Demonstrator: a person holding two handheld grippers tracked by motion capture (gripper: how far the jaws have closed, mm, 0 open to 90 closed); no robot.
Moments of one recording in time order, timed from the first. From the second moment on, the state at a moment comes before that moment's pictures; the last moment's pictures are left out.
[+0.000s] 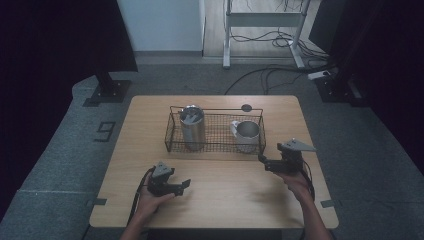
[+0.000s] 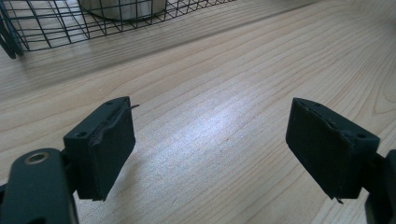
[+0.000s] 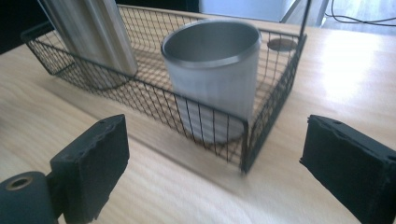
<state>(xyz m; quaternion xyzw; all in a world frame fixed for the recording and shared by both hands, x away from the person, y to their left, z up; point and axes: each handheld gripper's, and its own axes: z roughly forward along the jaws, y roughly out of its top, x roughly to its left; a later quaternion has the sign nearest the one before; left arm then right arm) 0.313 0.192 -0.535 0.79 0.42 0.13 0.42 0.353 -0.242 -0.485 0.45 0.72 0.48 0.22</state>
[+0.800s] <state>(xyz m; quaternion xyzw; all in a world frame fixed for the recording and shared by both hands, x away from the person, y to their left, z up) 0.313 0.190 -0.537 0.80 0.42 0.13 0.42 0.309 -0.274 -0.539 0.48 0.72 0.45 0.21</state>
